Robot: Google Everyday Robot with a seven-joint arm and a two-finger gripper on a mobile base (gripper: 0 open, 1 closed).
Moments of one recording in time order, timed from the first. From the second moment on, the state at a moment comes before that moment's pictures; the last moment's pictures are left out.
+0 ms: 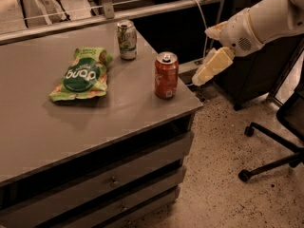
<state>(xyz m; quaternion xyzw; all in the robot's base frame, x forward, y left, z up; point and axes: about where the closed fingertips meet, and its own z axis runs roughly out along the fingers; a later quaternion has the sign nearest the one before) 0.600 -0.145 0.934 -0.55 0.74 0.15 0.37</state>
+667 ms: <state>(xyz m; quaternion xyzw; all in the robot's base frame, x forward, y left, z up) 0.595 -0.052 0.914 -0.60 0.67 0.23 0.37</state>
